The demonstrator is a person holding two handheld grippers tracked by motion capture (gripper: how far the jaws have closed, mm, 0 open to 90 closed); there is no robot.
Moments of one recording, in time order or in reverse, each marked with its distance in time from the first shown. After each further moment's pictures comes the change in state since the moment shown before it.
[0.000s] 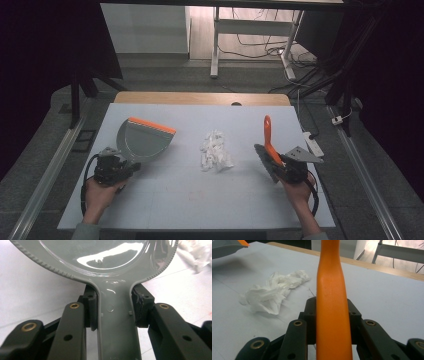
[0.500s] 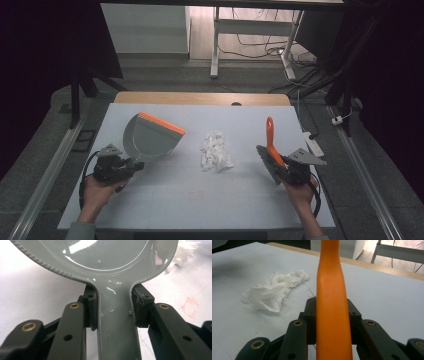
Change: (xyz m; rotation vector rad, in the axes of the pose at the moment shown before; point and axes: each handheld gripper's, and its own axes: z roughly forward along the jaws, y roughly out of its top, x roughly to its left) left arm -0.012 0.007 -0.013 -0.041 -0.106 0.149; right arm 0.000 -0.002 -0.009 -0.002 -0.008 0.005
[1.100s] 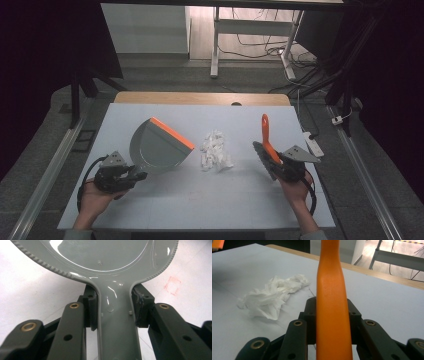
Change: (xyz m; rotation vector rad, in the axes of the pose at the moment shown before) left arm -0.020 -0.008 -0.007 0.050 -0.049 0.142; right arm 0.006 0.007 0.013 -0.024 -0.013 -0.037
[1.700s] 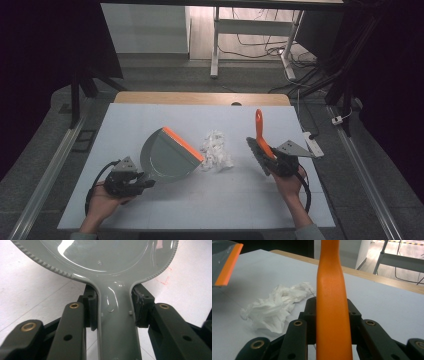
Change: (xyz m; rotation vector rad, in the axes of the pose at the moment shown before) left arm -0.014 -0.001 0.020 0.078 -0.070 0.043; right arm 0.006 0.011 0.018 -0.022 0.034 0.011
